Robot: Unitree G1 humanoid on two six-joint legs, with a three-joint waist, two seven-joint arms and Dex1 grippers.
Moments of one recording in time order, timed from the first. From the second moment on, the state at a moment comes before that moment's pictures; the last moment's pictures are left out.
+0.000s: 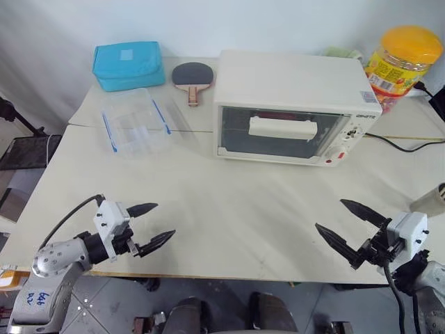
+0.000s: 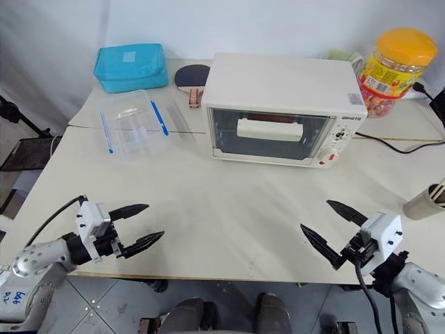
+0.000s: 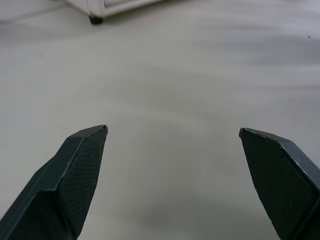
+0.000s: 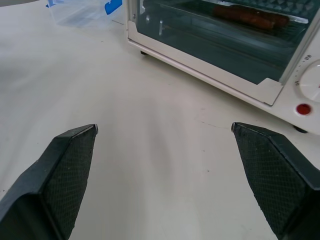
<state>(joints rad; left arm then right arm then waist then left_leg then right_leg) 0.13 0.64 0.25 -0.32 -0.45 0.24 -0.85 0.35 -0.58 -0.40 -0.44 0.58 0.11 0.83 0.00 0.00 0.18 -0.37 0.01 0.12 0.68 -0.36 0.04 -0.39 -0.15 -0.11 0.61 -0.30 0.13</state>
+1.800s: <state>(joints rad) -0.74 0.32 0.07 0.31 -0.51 0.28 -0.84 -0.13 -0.63 -0.16 -0.21 0.45 0.06 1.03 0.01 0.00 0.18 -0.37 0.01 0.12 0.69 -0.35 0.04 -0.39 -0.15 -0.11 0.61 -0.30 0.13</state>
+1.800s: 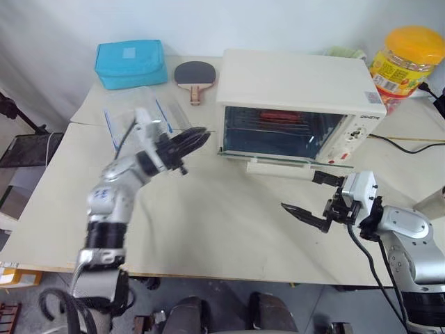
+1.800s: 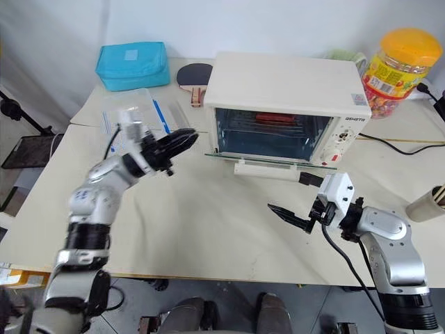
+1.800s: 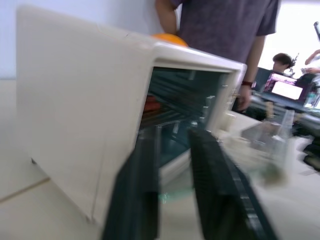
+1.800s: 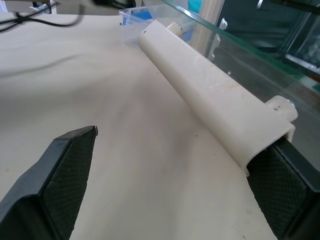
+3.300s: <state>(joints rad) -0.50 0.29 -0.08 0.22 -0.28 0.13 -0.95 -0.32 -0.69 0.07 -0.38 0.06 0.28 0.45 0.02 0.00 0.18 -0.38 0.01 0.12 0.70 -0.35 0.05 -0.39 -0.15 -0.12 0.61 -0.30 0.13</state>
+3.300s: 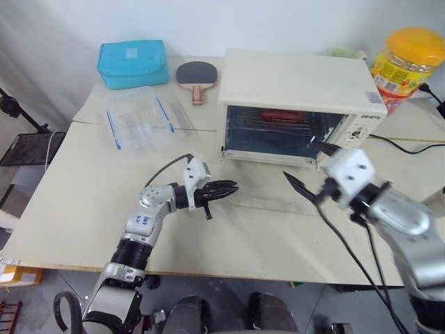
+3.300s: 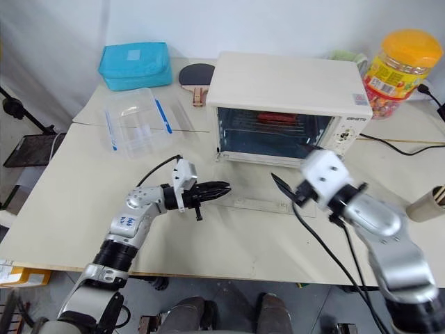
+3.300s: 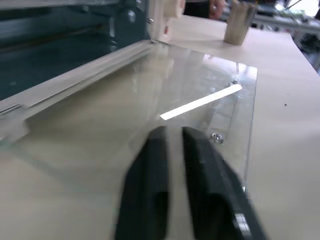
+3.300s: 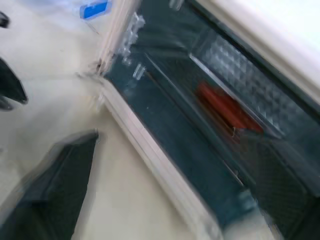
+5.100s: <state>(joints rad) -0.81 0.27 0.06 0.51 -0.44 0.10 -0.96 -0.56 -0.52 0.31 0.05 -0.64 -0.03 0.28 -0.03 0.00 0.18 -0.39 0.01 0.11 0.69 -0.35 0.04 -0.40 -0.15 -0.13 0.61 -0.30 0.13</state>
